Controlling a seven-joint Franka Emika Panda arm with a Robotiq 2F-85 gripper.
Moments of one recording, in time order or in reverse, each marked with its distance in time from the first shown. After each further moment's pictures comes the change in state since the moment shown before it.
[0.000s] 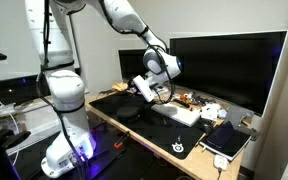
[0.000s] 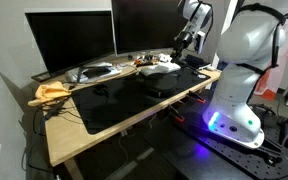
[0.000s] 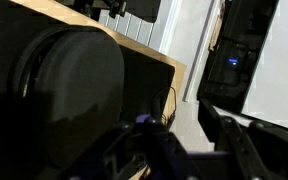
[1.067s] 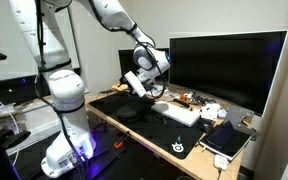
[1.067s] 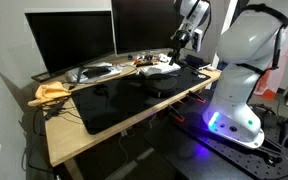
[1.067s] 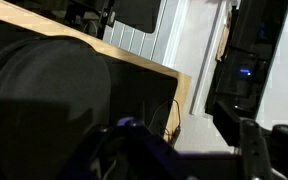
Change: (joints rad) arm 0.002 -0.145 0.119 -0.120 -0.022 0.088 0.129
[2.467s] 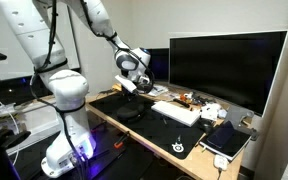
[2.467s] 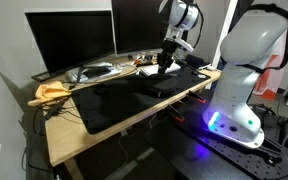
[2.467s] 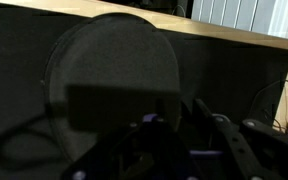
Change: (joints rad) arm 0.171 -0.083 0.147 -0.181 -0.061 0.605 0.473
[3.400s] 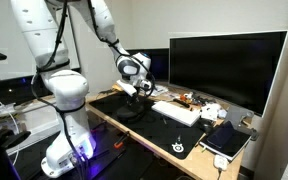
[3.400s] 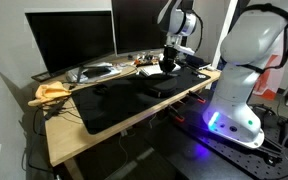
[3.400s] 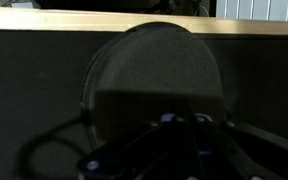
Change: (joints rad) arm 0.005 0.099 -0.011 0.000 -0.091 0.102 0.156
